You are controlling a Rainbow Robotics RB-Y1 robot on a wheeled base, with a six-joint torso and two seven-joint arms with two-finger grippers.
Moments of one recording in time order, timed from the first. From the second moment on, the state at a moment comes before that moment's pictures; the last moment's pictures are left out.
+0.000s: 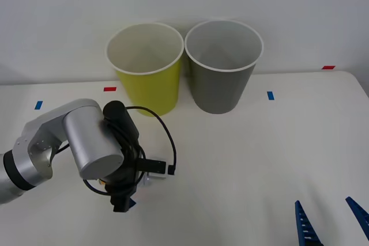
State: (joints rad) right arm 1.02 -0.42 0.20 -2.13 -0.15 -0.51 1.41; left arm -0.59 0.73 -0.81 -1.92 0.80 1.51 -2.16
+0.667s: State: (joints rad) right arm 1.02 -0.42 0.20 -2.13 -0.15 -0.51 1.41; left arm -0.62 0.69 -0.81 -1.86 0.80 1.51 -2.20
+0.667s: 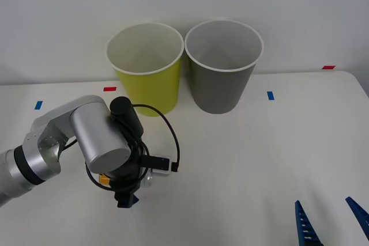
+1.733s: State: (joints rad) right arm 1.02 -0.42 0.20 -2.13 -0.15 -0.51 1.41; left arm -0.62 0.69 -0.81 -1.80 0.80 1.48 -2.24
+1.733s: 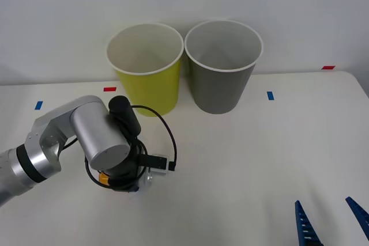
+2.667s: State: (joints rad) right arm 1.02 -0.42 0.20 -2.13 -0.15 -0.51 1.41; left arm -0.51 0.78 -0.67 -2.02 0.92 1.42 -2.08
